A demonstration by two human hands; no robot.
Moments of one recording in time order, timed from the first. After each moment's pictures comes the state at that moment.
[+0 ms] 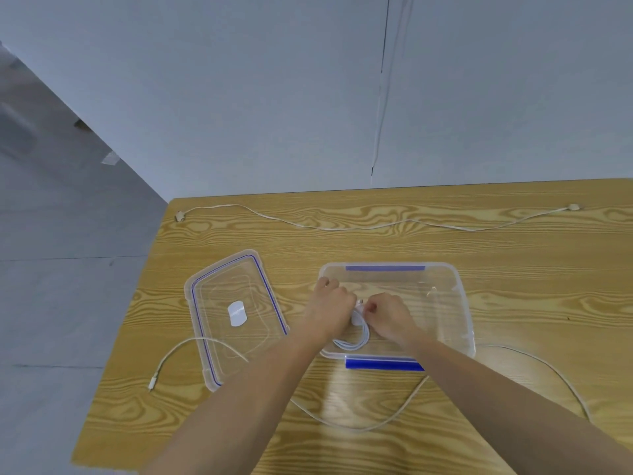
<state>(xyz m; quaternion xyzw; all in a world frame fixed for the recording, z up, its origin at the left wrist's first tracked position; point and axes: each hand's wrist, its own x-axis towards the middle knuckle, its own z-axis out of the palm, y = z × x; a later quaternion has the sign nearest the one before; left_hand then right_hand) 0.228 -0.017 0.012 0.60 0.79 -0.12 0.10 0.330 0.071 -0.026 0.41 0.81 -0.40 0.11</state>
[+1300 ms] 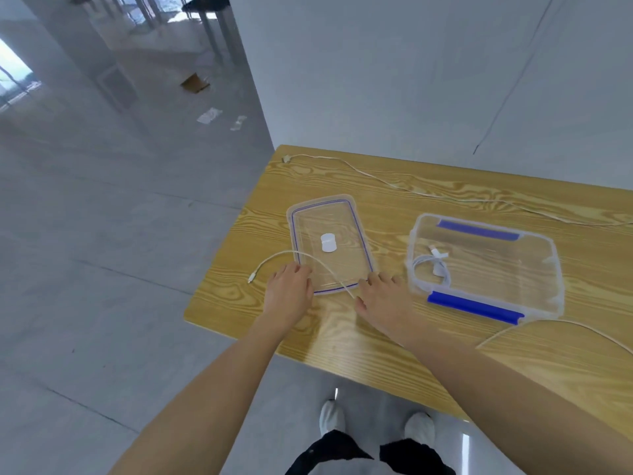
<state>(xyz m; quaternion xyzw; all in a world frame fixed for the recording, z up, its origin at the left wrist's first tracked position) 0.205 -0.286 0.016 0.31 0.94 0.12 0.05 0.311 -0.121 -0.002 0.11 0.99 -0.01 0.05</state>
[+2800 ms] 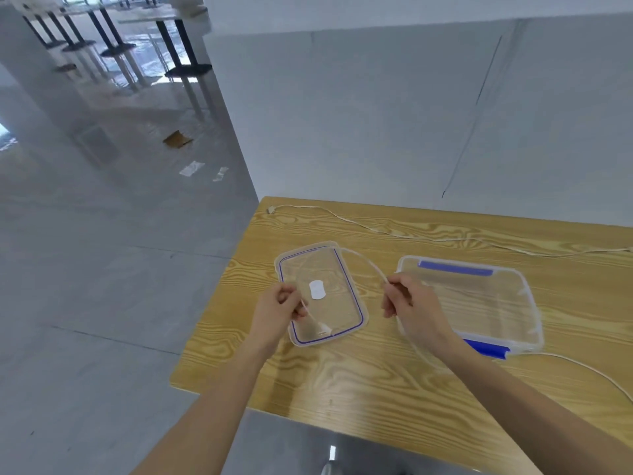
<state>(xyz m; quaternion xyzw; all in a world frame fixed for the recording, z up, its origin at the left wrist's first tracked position) 0.179 -0.274 0.080 0.10 0.77 0.59 0.24 0.325 -0.086 0.095 0.26 0.77 -0.56 -0.16</state>
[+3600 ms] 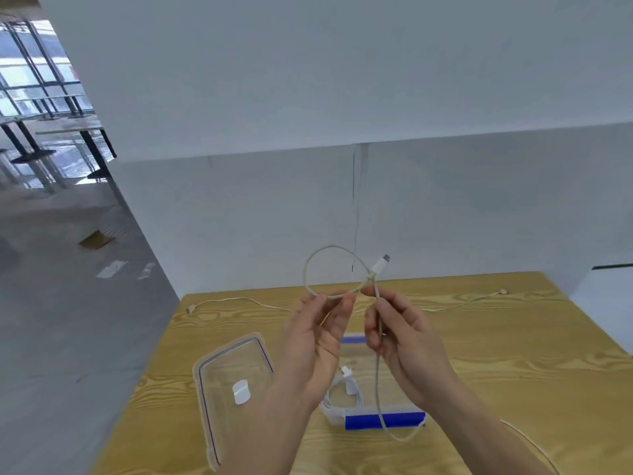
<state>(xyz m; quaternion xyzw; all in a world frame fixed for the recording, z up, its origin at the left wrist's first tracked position) 0.303 -0.115 0.246 0.05 0.31 0.84 0.43 0.403 -0.035 0.230 0.19 0.51 -0.77 -0.33</state>
